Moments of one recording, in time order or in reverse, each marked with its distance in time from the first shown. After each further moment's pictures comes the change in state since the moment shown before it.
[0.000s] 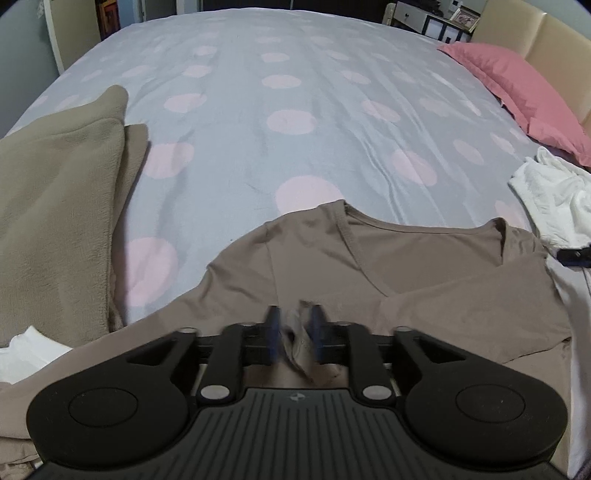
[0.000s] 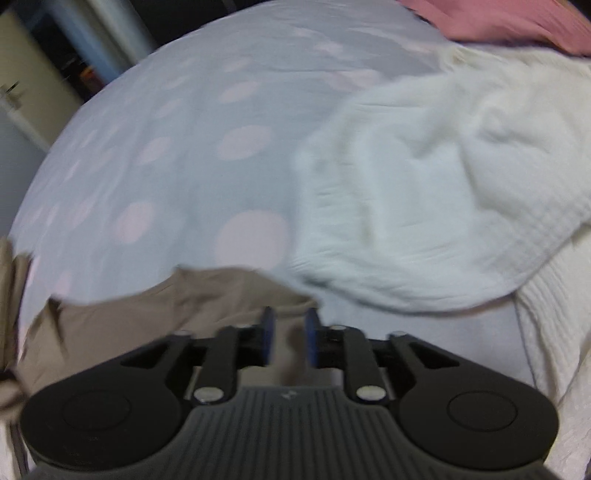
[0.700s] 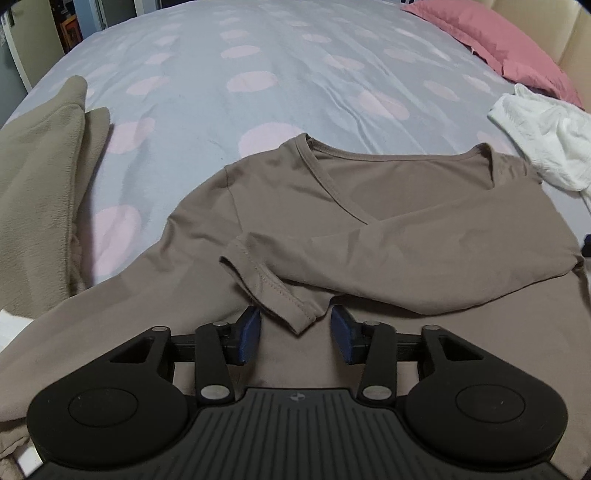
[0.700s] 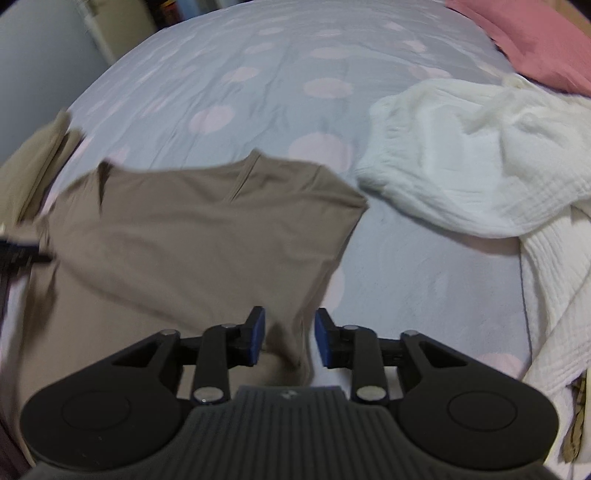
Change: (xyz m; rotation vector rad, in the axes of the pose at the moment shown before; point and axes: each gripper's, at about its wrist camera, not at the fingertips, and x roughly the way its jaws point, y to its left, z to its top) left arm 0.024 -0.023 -0.042 0.154 0.049 -0.007; right arm -0.037 0.016 -0.081 -0.323 0.066 0.024
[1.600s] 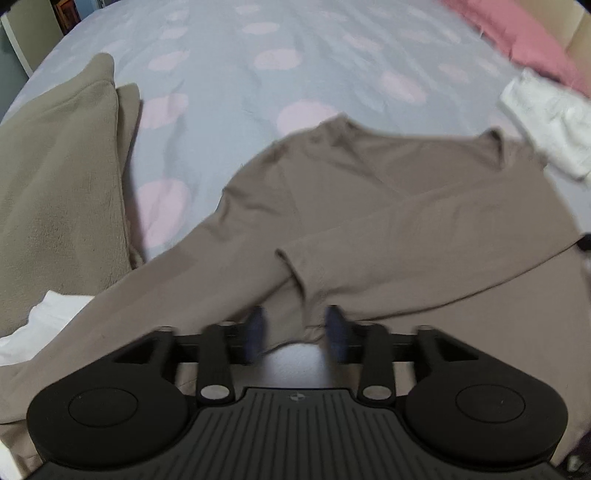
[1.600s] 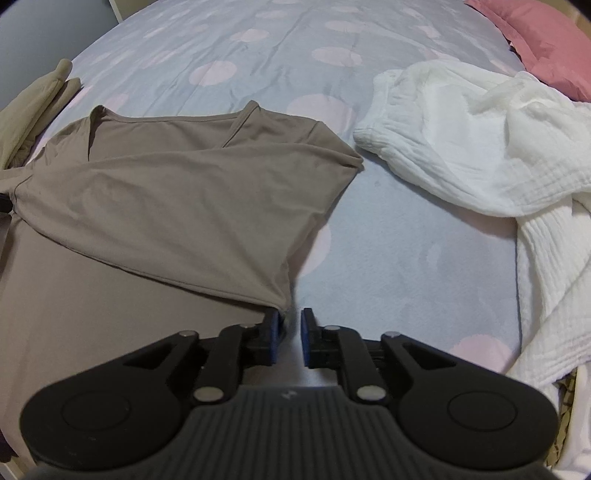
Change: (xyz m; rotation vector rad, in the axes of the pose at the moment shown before) left arm -0.036 0.044 0.002 -0.018 0.083 -0.037; right arm 0.008 -0.004 -0.013 -0.048 0.062 -0.052
